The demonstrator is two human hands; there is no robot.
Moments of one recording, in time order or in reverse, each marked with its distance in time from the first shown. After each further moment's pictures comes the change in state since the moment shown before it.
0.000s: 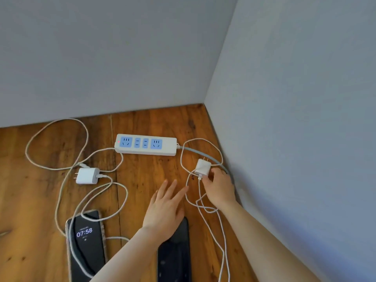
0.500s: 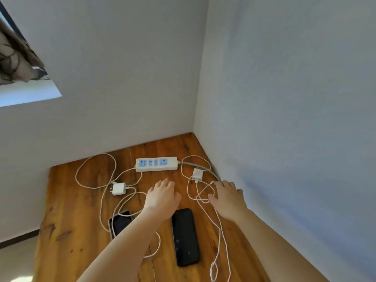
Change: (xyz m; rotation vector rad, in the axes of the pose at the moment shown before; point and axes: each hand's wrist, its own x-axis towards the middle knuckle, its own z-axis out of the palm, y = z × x) left_hand -0.095 0.040 -0.143 0.076 0.027 -0.040; right_hand -0.151 -0.029 -0.104 -0.304 -0.014 -0.134
